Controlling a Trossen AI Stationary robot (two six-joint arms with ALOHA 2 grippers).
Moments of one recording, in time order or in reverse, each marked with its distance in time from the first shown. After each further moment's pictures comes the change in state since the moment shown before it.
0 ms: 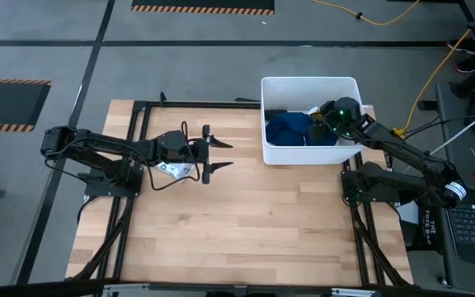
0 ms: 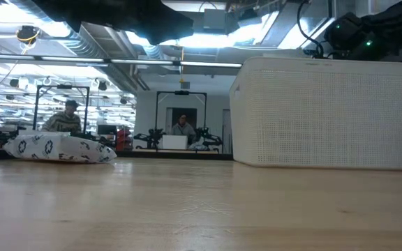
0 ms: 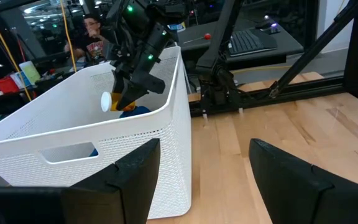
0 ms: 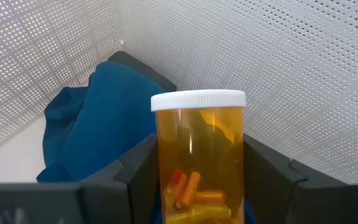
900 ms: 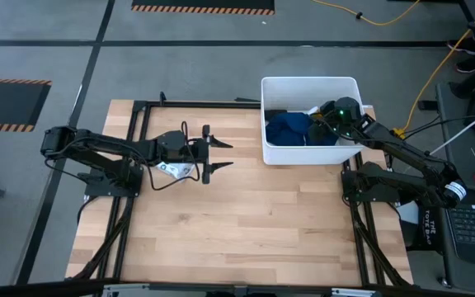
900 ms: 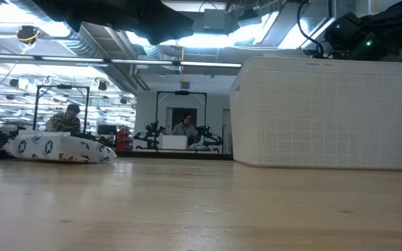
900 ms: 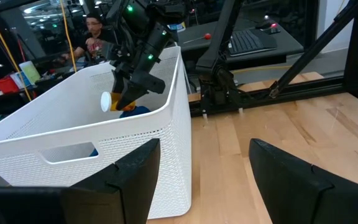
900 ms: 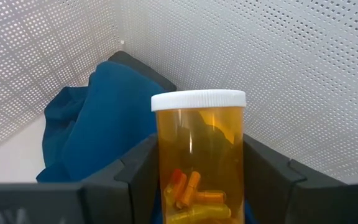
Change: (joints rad) left arm 0.000 0.000 0.000 0.000 0.000 0.000; right arm 0.000 0.000 0.000 0.001 0.000 -0.006
